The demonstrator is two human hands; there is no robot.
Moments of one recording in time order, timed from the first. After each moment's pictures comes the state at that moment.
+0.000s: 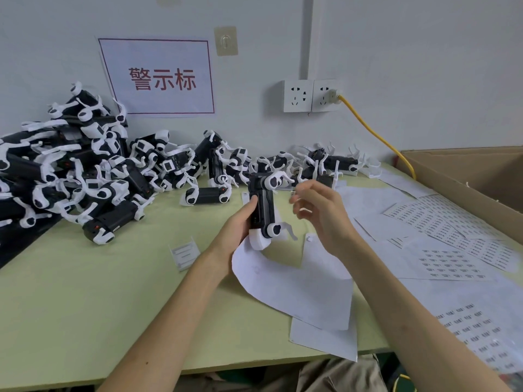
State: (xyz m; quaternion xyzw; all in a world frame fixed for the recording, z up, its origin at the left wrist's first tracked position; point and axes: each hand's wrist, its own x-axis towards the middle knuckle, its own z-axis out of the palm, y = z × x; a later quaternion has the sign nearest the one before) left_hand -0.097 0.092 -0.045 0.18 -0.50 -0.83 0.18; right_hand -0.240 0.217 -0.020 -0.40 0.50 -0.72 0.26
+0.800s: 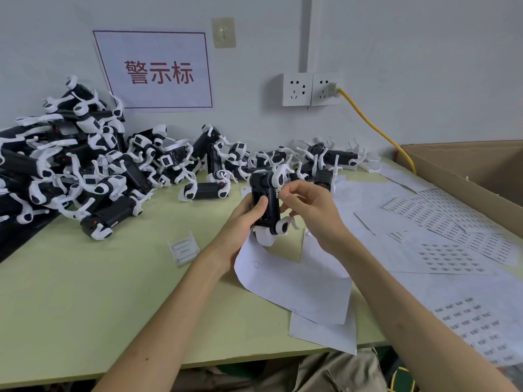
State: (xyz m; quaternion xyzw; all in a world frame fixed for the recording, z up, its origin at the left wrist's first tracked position) left_hand -0.099 0.093 -0.052 0.12 -0.62 -0.74 0.23; right_hand -0.226 0.211 -0.024 -0.46 0.57 -0.66 0.18
